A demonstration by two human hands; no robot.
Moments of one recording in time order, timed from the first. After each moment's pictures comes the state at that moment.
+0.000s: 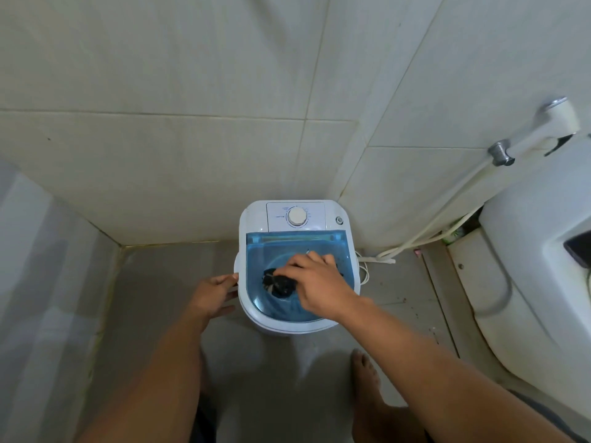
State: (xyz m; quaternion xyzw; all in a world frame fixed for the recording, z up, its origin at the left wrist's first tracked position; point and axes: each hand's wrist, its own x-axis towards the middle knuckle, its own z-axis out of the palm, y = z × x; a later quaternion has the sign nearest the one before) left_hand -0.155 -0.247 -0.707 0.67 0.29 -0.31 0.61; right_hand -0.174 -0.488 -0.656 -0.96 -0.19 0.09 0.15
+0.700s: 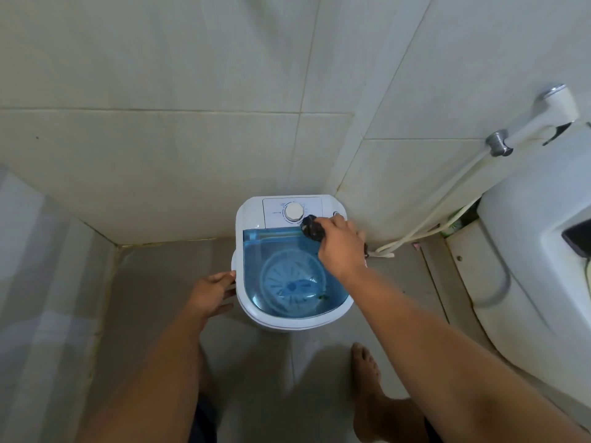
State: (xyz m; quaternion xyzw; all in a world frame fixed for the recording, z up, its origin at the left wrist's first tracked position) left_hand -0.157 -0.250 -0.705 0.67 0.29 -0.30 0.61; right_hand -0.122 -0.522 -0.674 -0.99 0.08 0.03 0.13
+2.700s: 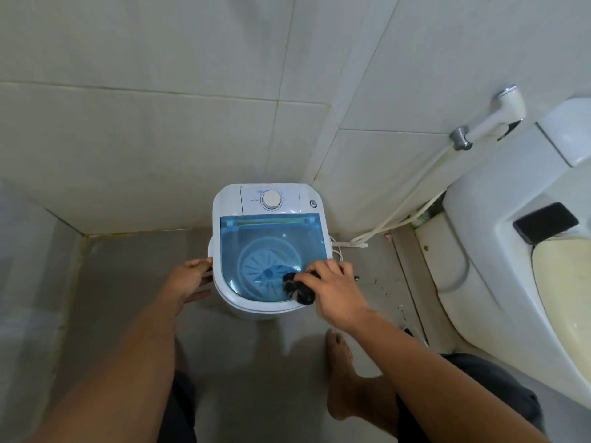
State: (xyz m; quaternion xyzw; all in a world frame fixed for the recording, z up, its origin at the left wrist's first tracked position) left_hand -0.154 -0.249 -0.713 0.67 0.30 -0.31 0.61; right_hand -0.246 -0.550 -0.675 -0.99 -0.12 0.06 0.05
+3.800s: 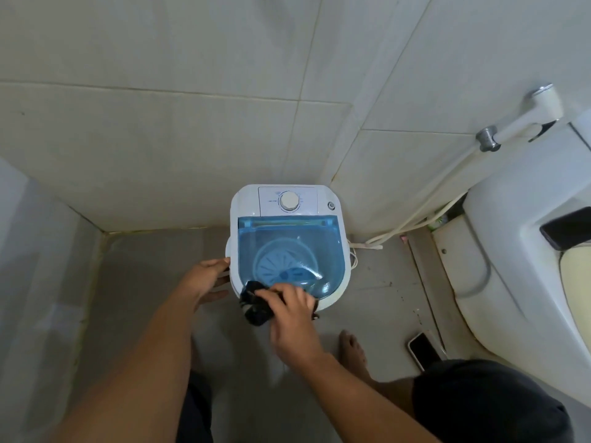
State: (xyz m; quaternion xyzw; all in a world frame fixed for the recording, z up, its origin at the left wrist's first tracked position) left_hand -0.149 -0.238 -0.723 0.65 0.29 -0.34 0.62; right_hand -0.277 -0.430 -0.701 -0.96 -0.07 -0.01 0.28
